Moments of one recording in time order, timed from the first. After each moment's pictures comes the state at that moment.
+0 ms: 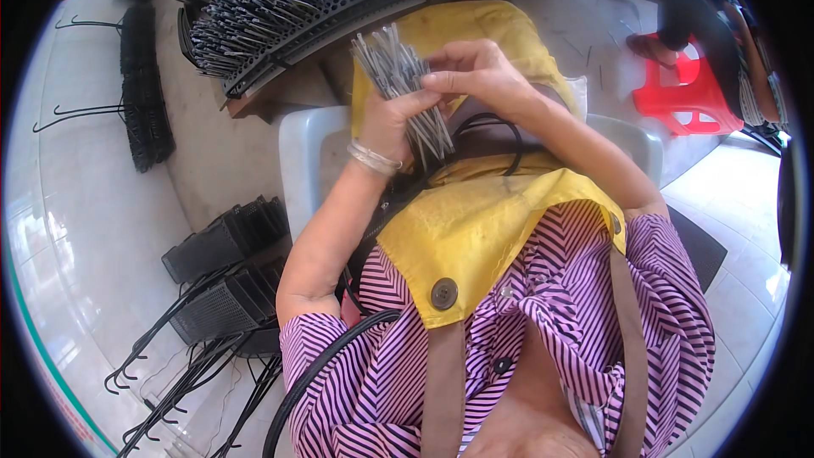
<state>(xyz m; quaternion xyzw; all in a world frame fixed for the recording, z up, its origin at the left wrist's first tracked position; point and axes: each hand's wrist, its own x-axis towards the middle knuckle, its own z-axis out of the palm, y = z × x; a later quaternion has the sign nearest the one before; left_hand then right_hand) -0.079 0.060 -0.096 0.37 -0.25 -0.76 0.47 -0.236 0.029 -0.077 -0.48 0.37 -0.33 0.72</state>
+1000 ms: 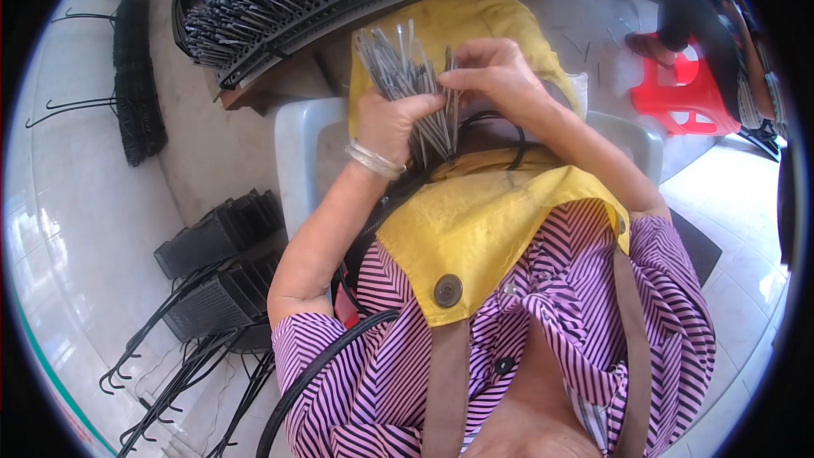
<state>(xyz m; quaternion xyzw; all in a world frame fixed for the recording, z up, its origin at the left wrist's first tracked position) -0.079 0.072 -0.078 0.43 -0.25 -0.72 0.47 -0.236 0.037 -0.068 -0.44 0.49 -0.33 0.67</state>
